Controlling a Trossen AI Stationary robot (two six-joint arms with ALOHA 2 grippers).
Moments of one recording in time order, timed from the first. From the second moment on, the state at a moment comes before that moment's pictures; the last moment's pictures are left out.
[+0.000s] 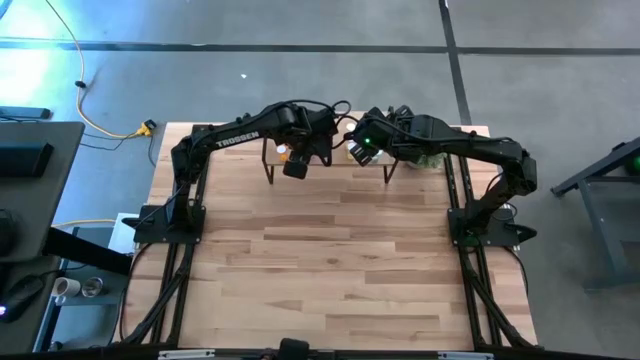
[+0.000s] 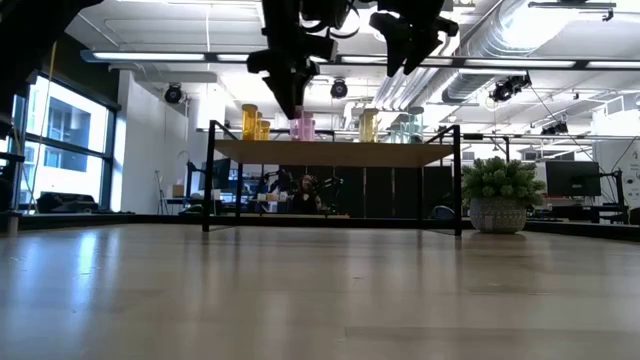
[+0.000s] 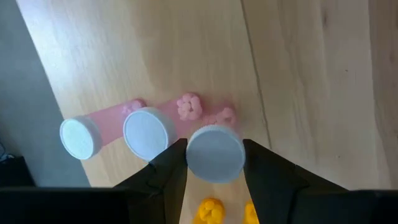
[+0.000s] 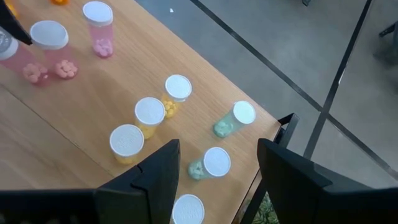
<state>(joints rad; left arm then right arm) 0.44 2.00 2.04 -1.35 -0.27 0.62 -0.22 1.60 1.69 -1.13 0.67 0.39</state>
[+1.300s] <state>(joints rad) 0.42 2.00 2.09 -1.39 -0.36 0.56 -0.22 1.60 1.69 -1.17 0.64 0.39</state>
